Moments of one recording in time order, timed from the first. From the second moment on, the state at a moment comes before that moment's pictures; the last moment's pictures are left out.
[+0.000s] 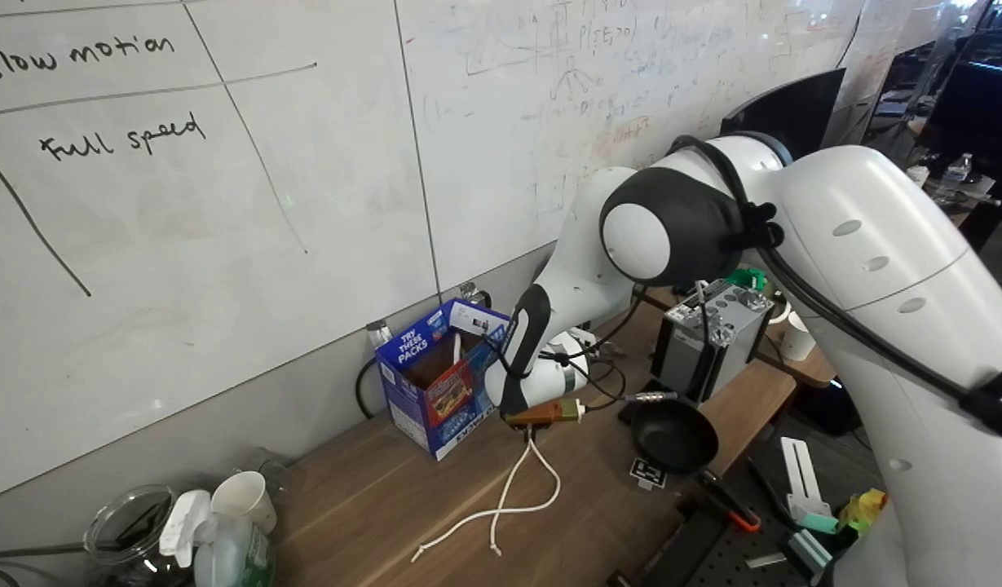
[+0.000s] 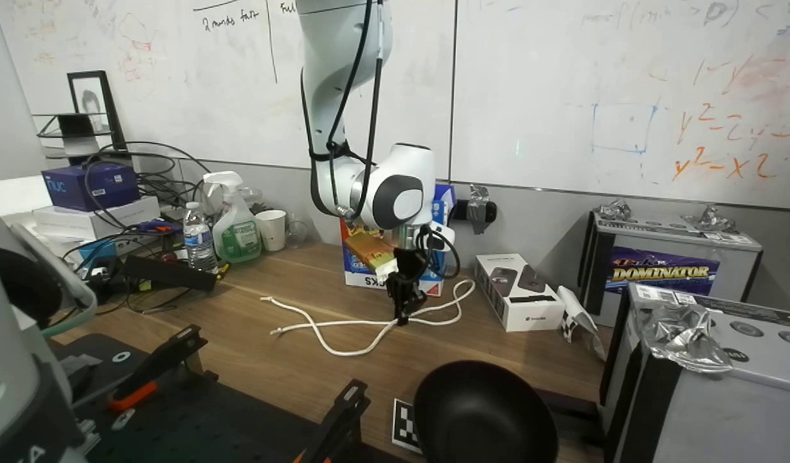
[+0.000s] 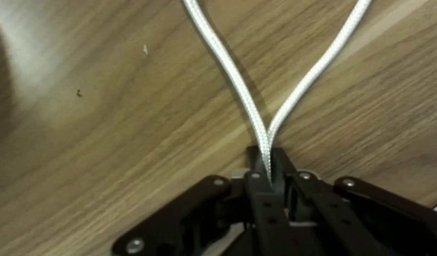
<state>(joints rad) 0.04 0.85 -0.03 -2.03 0.24 2.85 0.39</state>
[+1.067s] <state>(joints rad) 0.23 0.43 -0.25 -2.26 0.12 2.79 0.54</state>
